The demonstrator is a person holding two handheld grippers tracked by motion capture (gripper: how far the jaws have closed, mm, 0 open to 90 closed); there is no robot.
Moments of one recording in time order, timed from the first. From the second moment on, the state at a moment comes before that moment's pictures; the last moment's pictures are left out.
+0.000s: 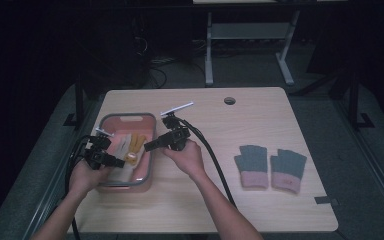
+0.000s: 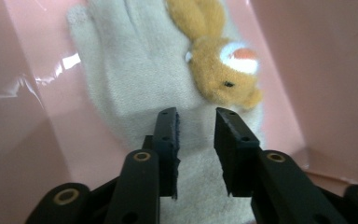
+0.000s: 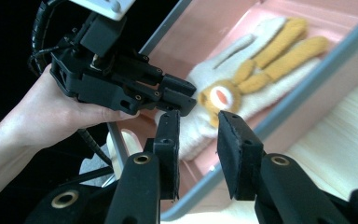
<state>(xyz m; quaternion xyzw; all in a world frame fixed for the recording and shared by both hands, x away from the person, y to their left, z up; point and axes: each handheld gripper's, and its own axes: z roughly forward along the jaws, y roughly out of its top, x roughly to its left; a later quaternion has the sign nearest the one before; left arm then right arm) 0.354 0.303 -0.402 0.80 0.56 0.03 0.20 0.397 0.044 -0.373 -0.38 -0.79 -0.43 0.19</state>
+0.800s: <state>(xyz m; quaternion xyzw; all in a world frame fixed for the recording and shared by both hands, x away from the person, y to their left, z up) 0.347 0.307 -0.361 0.76 0.55 0.04 0.34 0.396 -0.016 -0.365 -0.40 -0.77 -0.46 0.18</state>
